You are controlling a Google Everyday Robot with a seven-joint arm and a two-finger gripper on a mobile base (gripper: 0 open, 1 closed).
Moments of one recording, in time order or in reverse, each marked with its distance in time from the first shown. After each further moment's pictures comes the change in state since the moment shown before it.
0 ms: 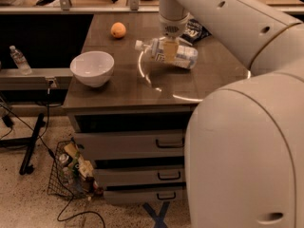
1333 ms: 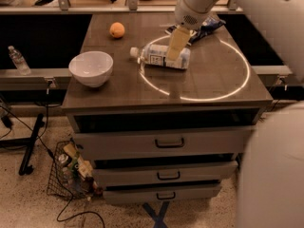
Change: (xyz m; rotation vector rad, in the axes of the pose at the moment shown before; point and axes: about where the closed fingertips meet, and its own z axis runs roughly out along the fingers) arm 0.002 -0.001 -0.047 0.036 -0.331 0.099
